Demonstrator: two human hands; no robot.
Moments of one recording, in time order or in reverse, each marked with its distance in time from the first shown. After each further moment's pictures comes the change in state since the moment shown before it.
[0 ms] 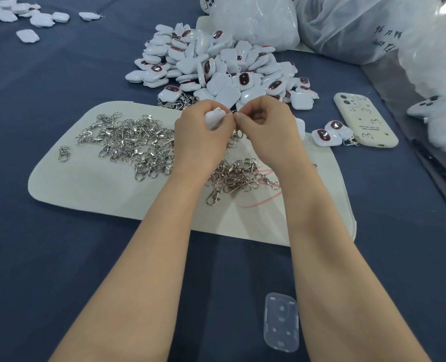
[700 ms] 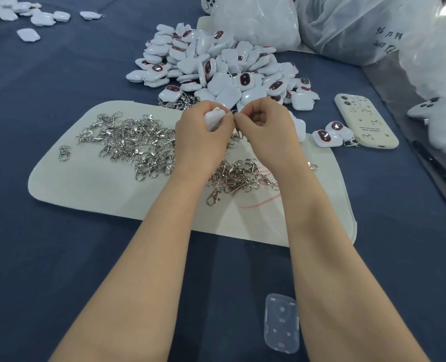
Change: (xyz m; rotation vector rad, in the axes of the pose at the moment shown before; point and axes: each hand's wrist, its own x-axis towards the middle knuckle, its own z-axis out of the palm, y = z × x) left_hand 0.001 -0.005 0.003 -0.056 0.016 -0.014; right_hand -0.002 0.000 0.003 0.036 0.009 0.022
